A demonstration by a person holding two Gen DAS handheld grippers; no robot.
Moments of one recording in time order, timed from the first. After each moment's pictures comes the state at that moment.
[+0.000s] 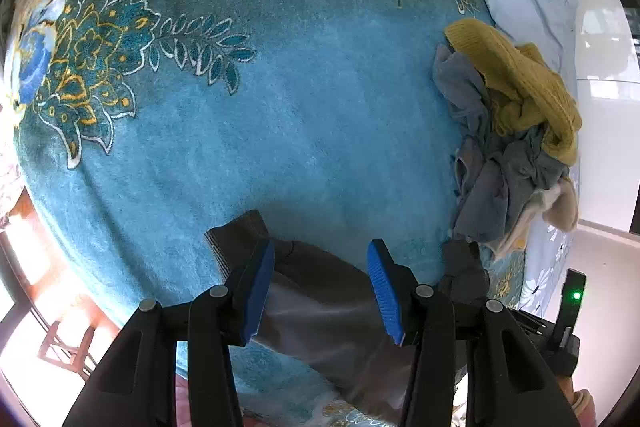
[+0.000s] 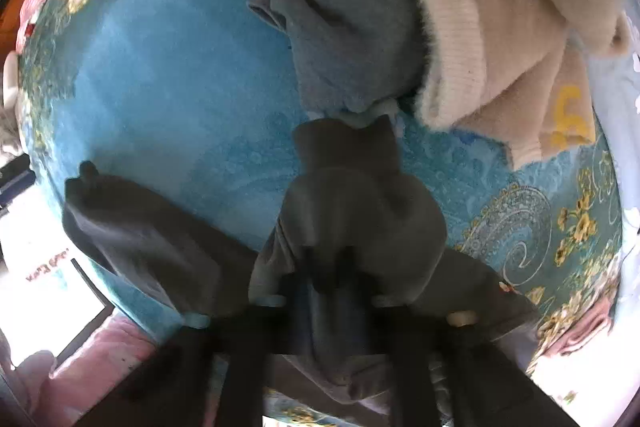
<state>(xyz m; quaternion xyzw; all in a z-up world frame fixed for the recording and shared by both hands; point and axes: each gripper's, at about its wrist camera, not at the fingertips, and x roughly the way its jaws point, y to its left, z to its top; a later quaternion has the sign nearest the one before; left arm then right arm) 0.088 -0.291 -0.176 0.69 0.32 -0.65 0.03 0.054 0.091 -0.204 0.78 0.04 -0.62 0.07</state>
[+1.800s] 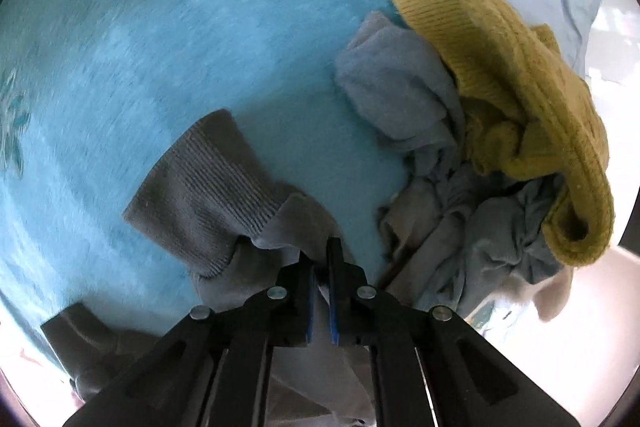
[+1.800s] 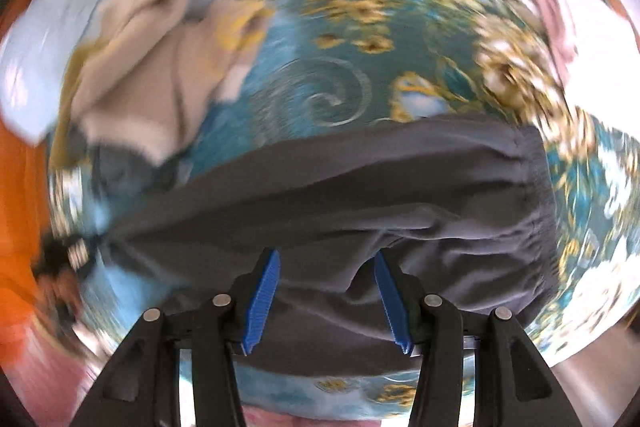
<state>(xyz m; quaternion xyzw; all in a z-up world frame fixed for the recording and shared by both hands) -0.048 -0.168 -0.249 0.73 0.36 -0.58 0.00 0.261 0.325 -0.115 0.61 -0.38 -0.65 -0.24</state>
